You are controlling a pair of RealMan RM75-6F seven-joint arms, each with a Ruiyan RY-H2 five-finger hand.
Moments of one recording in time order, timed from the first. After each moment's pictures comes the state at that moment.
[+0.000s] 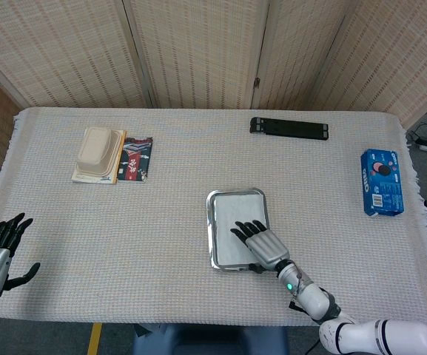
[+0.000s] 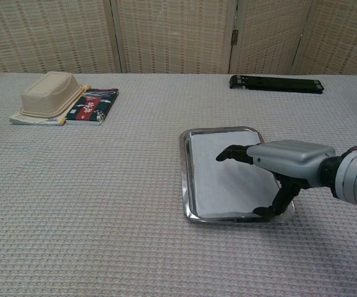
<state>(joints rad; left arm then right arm) -0.13 -1.09 -0.02 -1.56 1.55 1.45 -0.16 0.64 -1.50 0.11 -1.73 -0.99 0.83 -0.59</state>
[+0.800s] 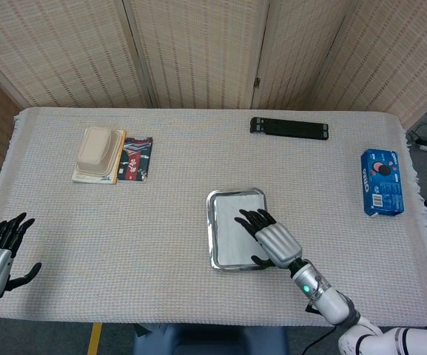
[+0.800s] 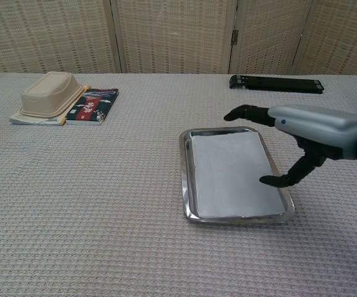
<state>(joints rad) -0.13 -1.10 -0.02 -1.55 1.57 1.48 -0.14 0.56 -1.41 0.05 -1.75 -1.36 1.05 -0.27</state>
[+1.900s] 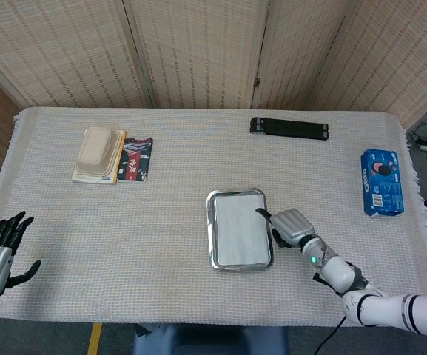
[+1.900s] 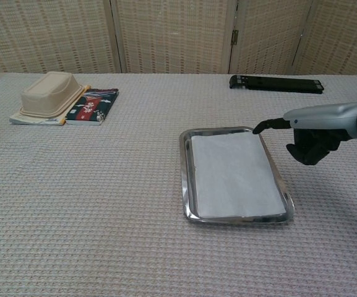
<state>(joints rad) -0.13 -1.12 -0.02 -1.52 1.54 1.46 -0.14 0.81 -1.25 0.08 -1.74 -0.82 0.69 -0.46</state>
